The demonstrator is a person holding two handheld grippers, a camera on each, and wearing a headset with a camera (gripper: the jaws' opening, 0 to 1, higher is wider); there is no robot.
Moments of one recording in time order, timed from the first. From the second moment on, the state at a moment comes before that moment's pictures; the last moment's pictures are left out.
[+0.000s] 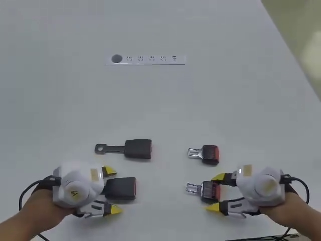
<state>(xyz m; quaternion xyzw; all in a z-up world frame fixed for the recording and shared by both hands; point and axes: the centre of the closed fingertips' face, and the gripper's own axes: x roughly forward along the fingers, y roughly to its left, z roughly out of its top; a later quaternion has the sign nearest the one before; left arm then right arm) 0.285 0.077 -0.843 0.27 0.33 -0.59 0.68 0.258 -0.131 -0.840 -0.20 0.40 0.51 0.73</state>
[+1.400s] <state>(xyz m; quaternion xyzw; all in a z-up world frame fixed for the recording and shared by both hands) 0.290 0.076 -0.841 0.31 0.33 -0.61 0.65 0.257 -0.102 -0.844 -0.30 0.38 0.58 0.66</state>
